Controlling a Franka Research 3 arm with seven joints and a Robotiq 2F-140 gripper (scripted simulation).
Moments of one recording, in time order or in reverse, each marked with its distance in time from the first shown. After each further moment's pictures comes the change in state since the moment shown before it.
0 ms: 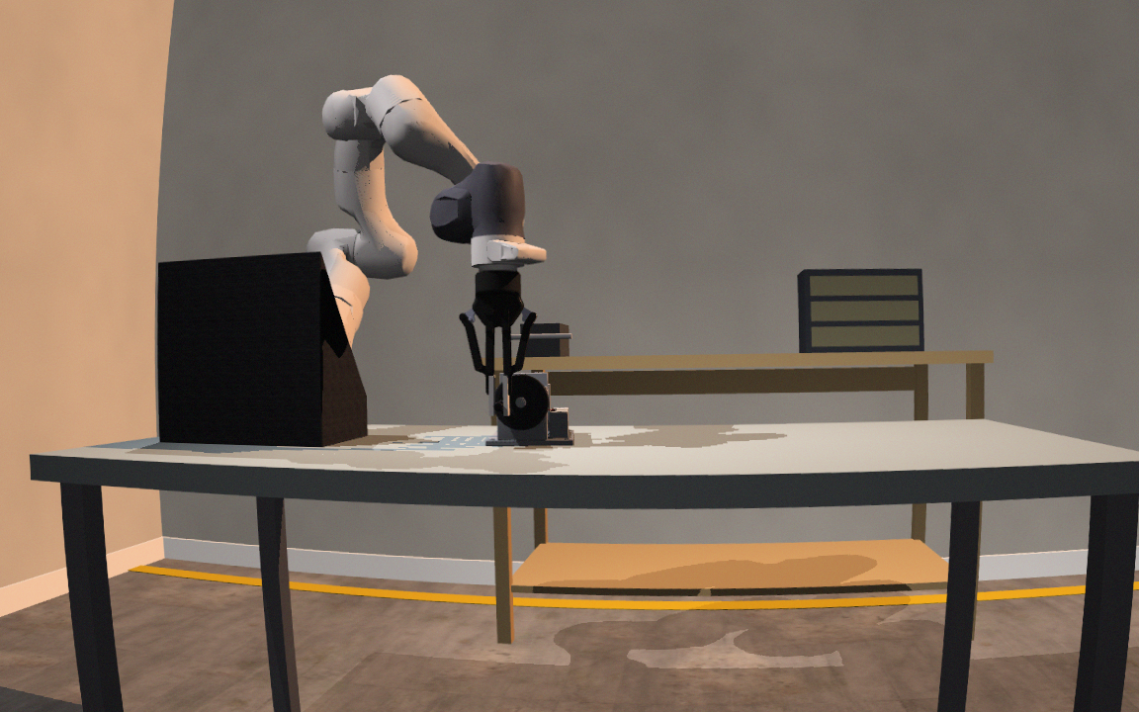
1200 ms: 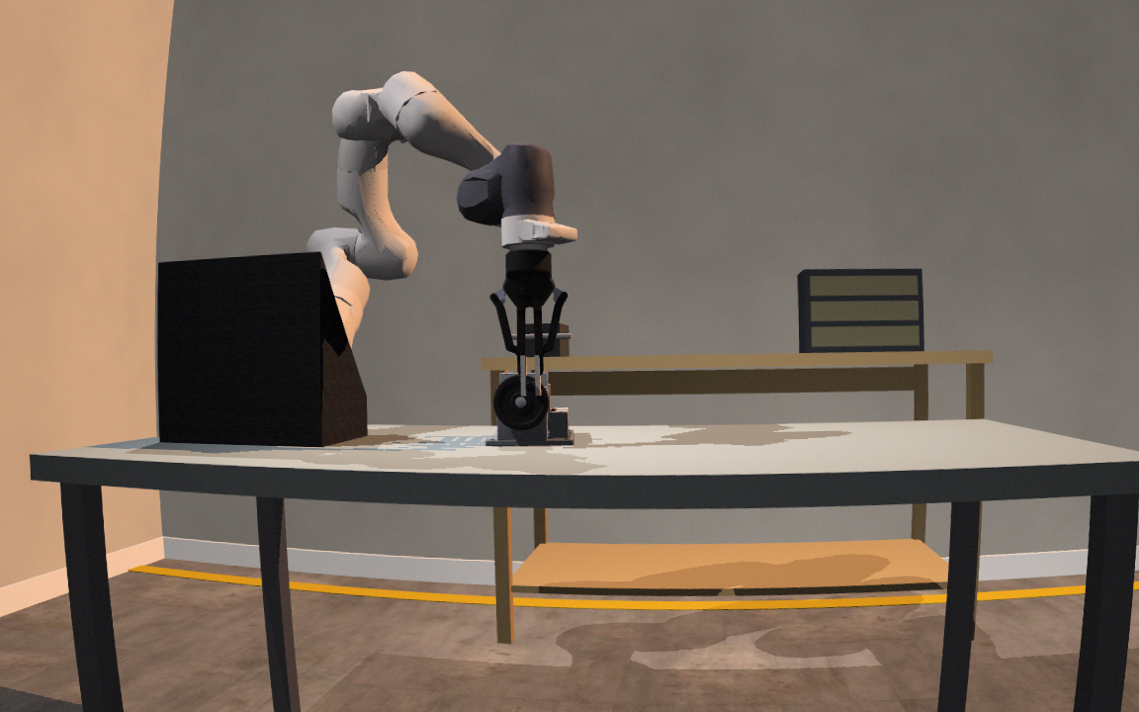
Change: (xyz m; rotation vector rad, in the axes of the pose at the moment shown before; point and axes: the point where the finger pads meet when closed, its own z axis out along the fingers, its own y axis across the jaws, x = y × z) arm 0.000 -0.052 -0.032 0.010 0.007 0.003
